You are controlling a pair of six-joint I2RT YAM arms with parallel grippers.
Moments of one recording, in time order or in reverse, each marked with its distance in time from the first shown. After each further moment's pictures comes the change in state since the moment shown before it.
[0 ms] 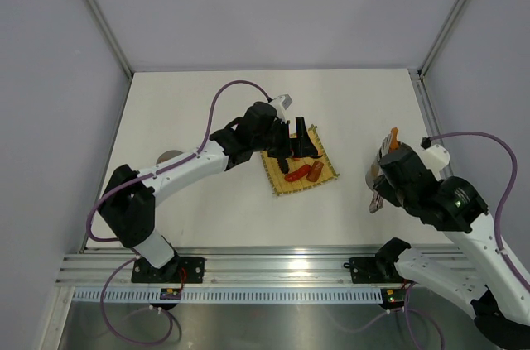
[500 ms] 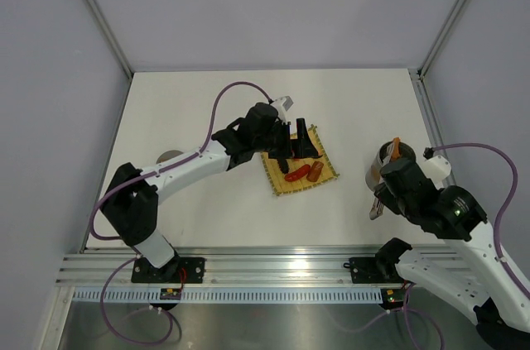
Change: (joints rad) left arm 0.000 0.014 0.000 0.000 0.006 -0.006; right arm 0.000 -0.073 -0.087 -0.001 -0.009 0.068
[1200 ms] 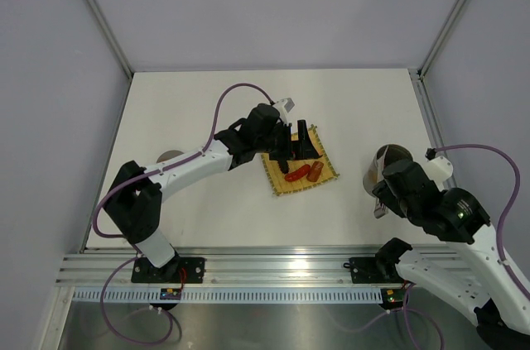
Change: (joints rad) left arm 0.000 0.026 0.000 0.001 0.015 -0.006; right arm 0.000 -0.019 -0.009 0.000 -0.001 0.001
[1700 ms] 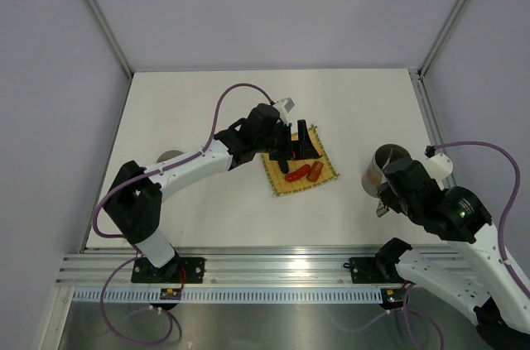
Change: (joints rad) left arm 0.000 0.000 0.000 0.001 0.001 -0.003; right arm 0.000 0.011 0.029 0.000 0.000 -0.032
